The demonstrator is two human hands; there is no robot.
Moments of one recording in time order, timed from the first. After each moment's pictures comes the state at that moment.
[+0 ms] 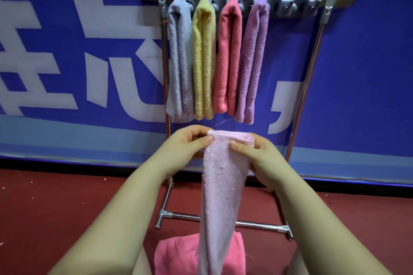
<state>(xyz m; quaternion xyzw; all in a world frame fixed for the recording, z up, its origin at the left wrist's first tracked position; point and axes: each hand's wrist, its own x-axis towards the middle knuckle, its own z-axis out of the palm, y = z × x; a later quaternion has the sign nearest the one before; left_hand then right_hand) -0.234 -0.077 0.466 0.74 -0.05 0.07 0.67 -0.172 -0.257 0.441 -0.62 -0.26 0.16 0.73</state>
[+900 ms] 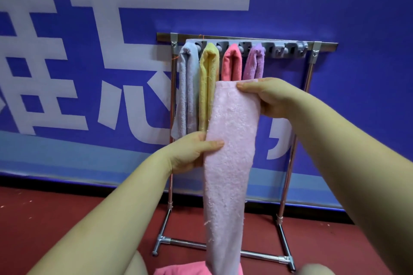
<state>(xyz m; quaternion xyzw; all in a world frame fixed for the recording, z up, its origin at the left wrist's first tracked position) -0.233 -0.081 0.522 0.68 -0.07 -0.05 0.73 -0.144 -0.246 0.624 -0.68 -0.27 0.16 0.66</state>
